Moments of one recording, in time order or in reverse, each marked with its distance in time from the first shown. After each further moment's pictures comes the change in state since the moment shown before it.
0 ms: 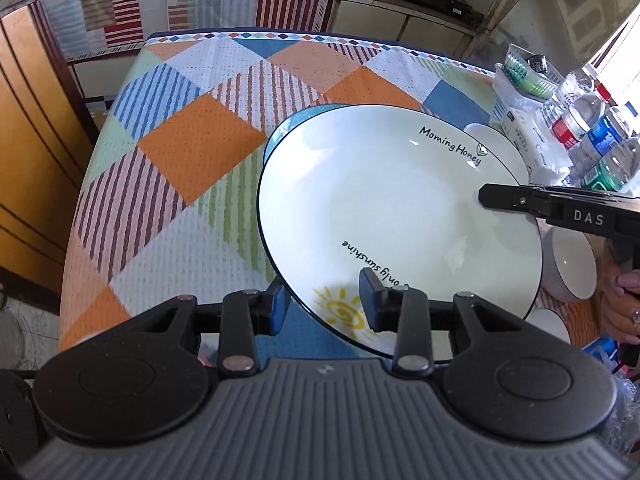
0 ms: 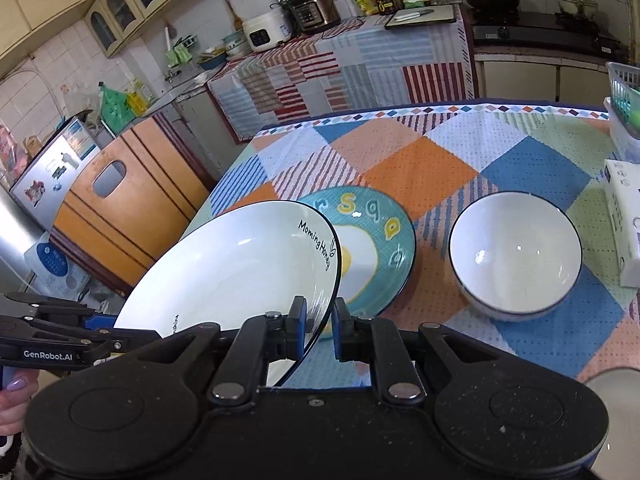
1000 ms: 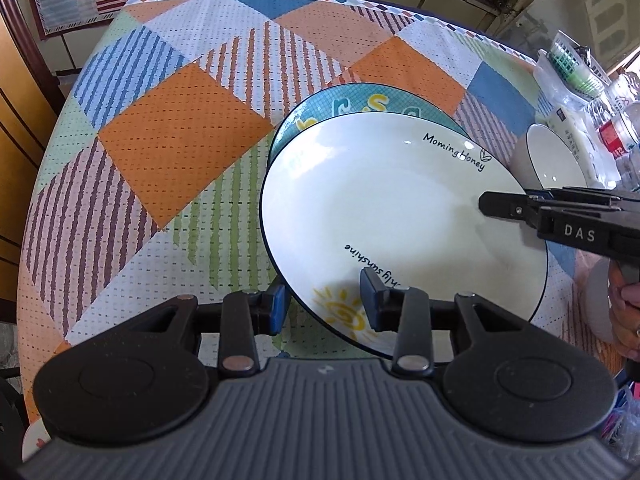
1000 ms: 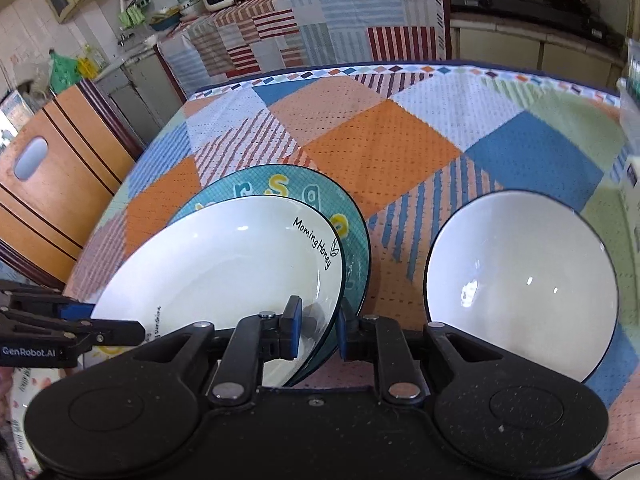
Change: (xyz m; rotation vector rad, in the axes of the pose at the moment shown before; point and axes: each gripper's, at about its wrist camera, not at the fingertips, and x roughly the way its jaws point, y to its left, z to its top) left arm 0.095 0.025 0.038 -0.053 0.103 -0.012; right arm 0.091 -0.021 0.026 -0.044 0.145 -0.171
